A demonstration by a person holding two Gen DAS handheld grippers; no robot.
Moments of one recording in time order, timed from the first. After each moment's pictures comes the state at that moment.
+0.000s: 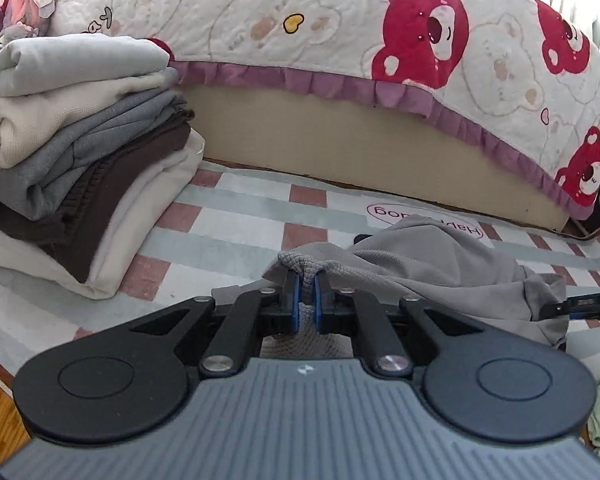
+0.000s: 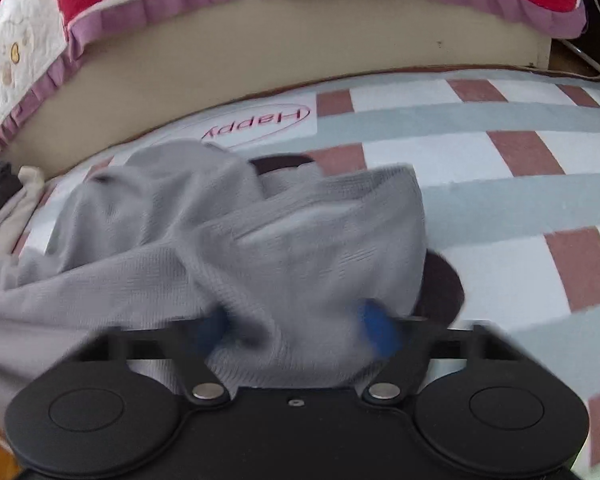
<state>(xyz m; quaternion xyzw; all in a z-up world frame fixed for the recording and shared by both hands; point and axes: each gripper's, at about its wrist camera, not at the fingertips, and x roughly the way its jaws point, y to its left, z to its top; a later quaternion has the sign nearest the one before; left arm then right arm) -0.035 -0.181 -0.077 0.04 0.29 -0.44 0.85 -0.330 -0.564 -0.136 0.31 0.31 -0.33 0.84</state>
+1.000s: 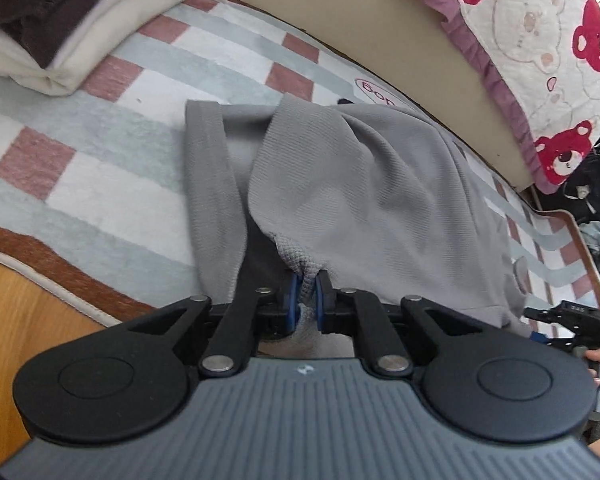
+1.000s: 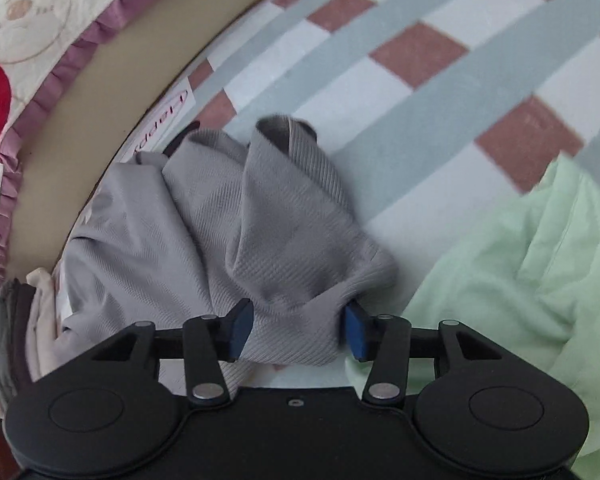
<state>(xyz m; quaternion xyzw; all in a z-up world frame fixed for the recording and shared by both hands) -0.024 -0.170 -0.141 -0.02 0.51 -0.46 0.72 -0.447 -0.518 -0.149 0.56 0.26 -0.38 0.69</state>
